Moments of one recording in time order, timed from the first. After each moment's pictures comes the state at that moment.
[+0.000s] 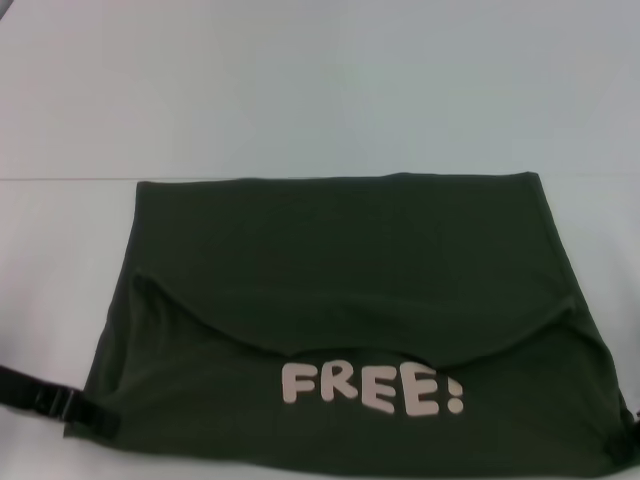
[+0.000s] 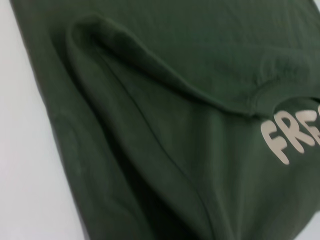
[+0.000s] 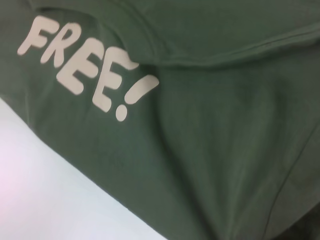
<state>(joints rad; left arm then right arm) -0.65 -1.88 0.73 0.63 2.49 1.62 -2.24 0.72 1.91 -0.75 -0.71 -2.73 -1.70 2.29</state>
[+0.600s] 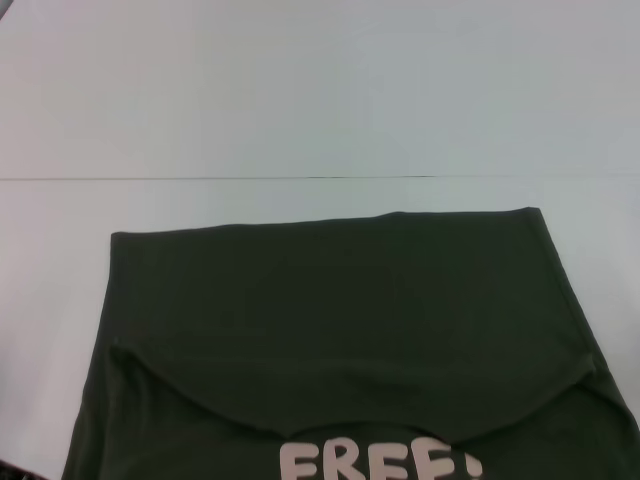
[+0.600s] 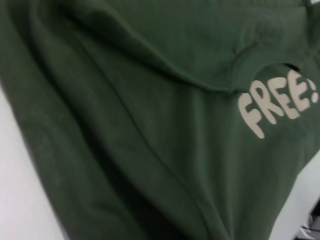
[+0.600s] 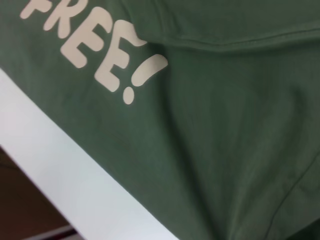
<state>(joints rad) -0.61 -1.88 0.70 0.64 2.58 1.86 -2.21 0.70 1.92 -0.76 -0.71 -2.81 -1.85 2.18</state>
